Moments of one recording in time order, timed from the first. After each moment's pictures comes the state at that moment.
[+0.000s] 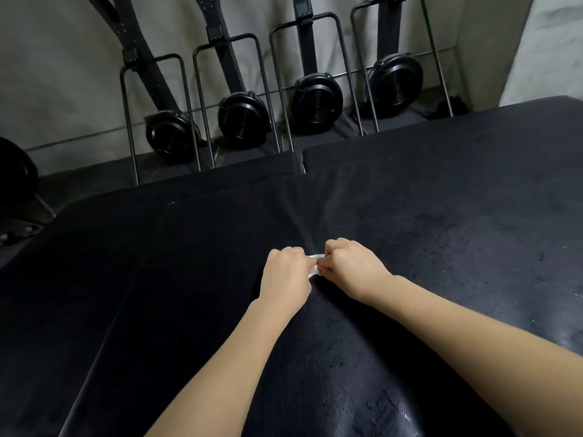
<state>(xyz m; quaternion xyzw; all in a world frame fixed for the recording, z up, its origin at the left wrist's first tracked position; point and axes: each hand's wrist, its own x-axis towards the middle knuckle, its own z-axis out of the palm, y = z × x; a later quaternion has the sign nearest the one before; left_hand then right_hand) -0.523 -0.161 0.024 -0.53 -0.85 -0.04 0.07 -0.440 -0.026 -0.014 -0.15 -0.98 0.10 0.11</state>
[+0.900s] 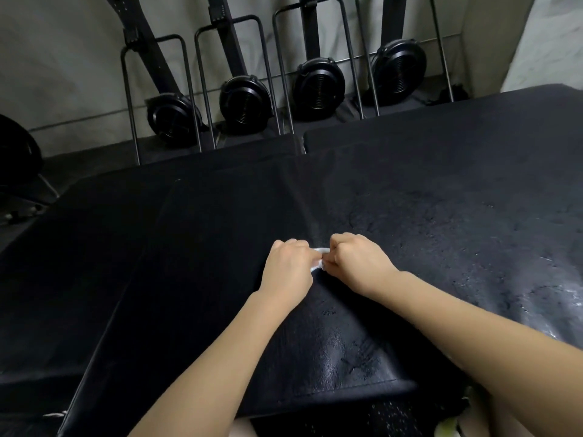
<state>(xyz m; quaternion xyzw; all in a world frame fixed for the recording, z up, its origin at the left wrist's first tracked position) -0.482 -0.200 0.016 -0.55 -0.83 -0.05 0.08 -0.385 -0.063 -0.015 -0.16 -0.97 0.14 0.15</state>
